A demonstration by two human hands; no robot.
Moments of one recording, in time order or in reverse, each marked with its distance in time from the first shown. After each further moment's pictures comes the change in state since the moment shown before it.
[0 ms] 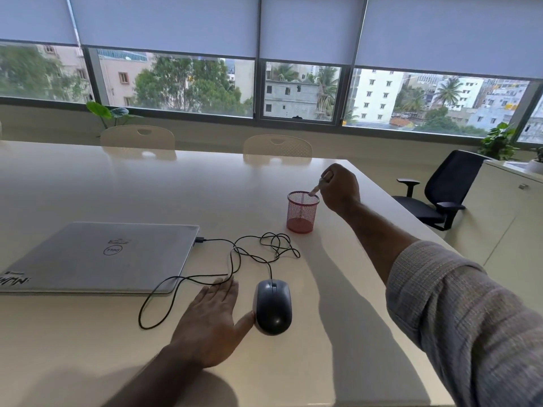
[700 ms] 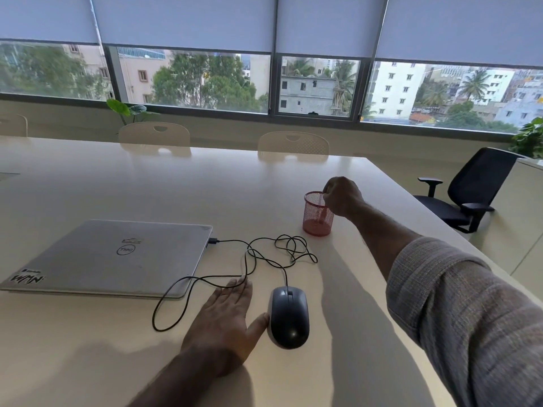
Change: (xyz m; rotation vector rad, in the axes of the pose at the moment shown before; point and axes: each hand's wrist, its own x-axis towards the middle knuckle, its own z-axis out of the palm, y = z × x) left_hand 0.012 -0.001 0.003 -0.029 0.066 -0.019; right_hand 0.017 0.006 0.044 -0.196 -0.332 0.054
